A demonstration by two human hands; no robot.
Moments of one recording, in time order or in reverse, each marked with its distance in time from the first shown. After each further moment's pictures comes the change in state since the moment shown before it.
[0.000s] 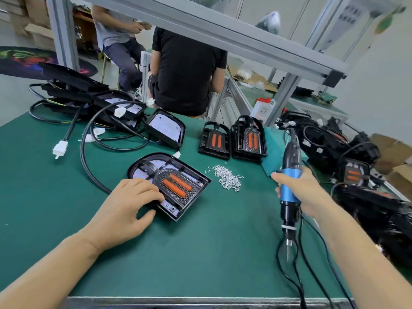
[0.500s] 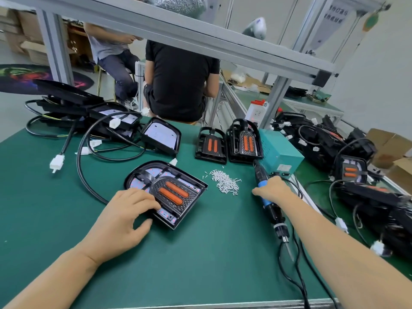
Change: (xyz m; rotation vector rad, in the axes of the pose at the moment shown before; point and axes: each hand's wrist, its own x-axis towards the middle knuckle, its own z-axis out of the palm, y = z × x) left_hand -0.001 0.000 -0.001 -0.012 0.007 -0.007; right_hand 0.046 0.025 0.039 -0.857 0.020 0.112
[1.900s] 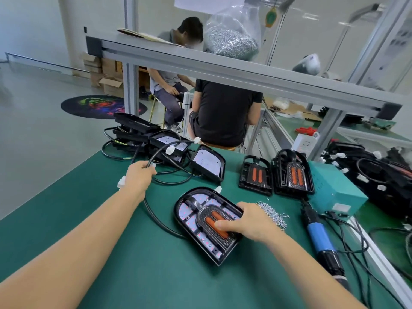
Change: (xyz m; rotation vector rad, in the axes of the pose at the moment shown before) left_hand 0.084 -0.118 -0.045 -0.682 0.532 -1.122; right_hand -0.088 -0.112 0.059 0.198 -0.303 -0.596
